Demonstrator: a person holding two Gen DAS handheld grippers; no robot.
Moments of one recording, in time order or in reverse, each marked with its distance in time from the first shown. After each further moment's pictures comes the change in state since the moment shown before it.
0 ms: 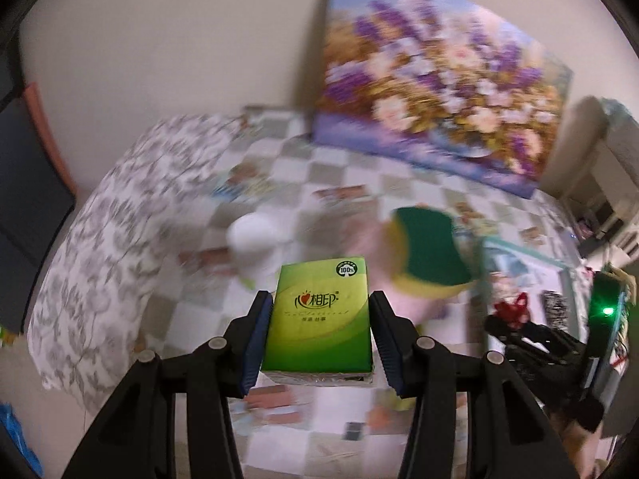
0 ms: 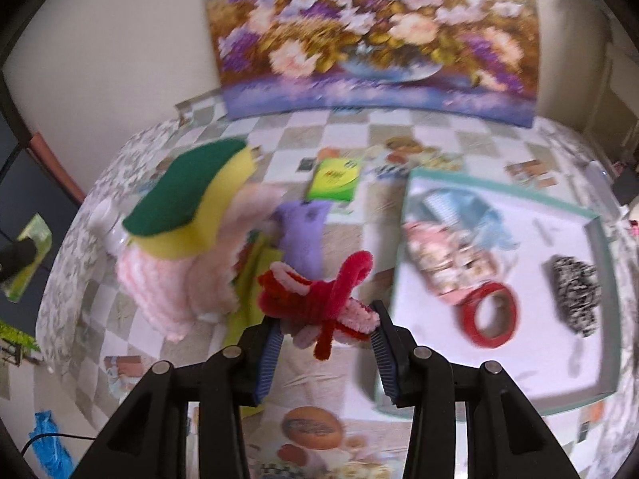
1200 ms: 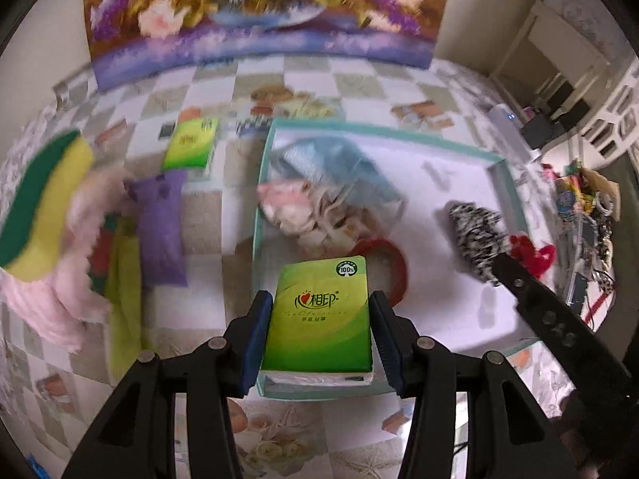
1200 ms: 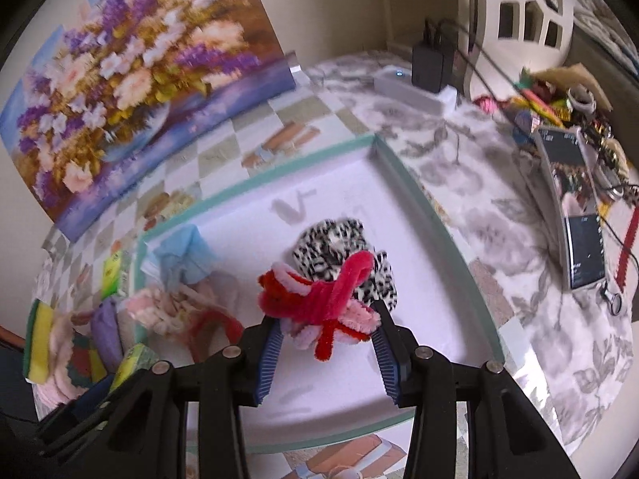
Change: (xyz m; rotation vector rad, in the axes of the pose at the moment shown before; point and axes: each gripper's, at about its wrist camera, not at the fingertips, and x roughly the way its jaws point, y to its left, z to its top) left arm 0.126 -0.260 -0.053 0.194 0.308 -0.145; right arm -0.026 -0.219 -0.027 0.514 0.014 -0.227
